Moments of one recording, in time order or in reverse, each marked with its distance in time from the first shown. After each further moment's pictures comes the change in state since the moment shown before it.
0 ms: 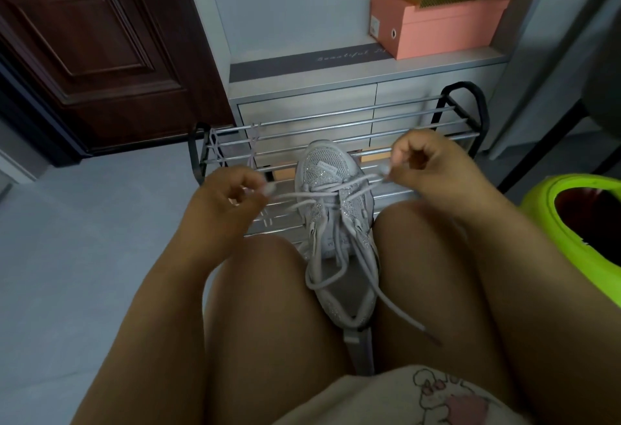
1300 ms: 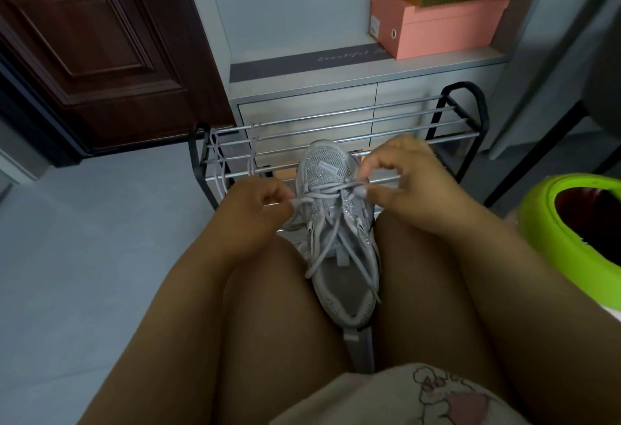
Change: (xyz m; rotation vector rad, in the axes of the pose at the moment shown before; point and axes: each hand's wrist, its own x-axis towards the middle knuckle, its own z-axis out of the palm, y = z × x) left_hand 0.009 0.002 0.020 0.026 -0.164 -0.024; right_hand -0.004 -0.004 0.019 -0.257 -0.061 -0.115
